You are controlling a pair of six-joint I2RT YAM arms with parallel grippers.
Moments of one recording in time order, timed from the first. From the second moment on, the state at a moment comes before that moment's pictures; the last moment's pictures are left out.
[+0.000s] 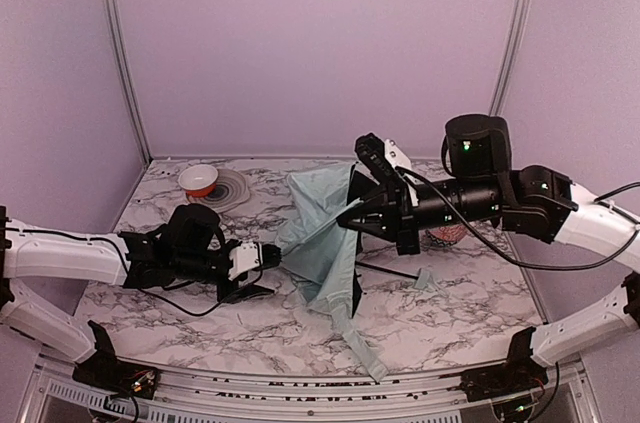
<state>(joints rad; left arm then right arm) -0.89 1.33 0.67 0.01 0.28 0.57 1.05 1.17 1.20 -0.39 -0.36 -0.10</state>
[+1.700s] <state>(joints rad) -0.77 1.34 0.56 0.32 0.61 0.29 0.88 1.51 0.98 -0.04 -0.59 -0.17</state>
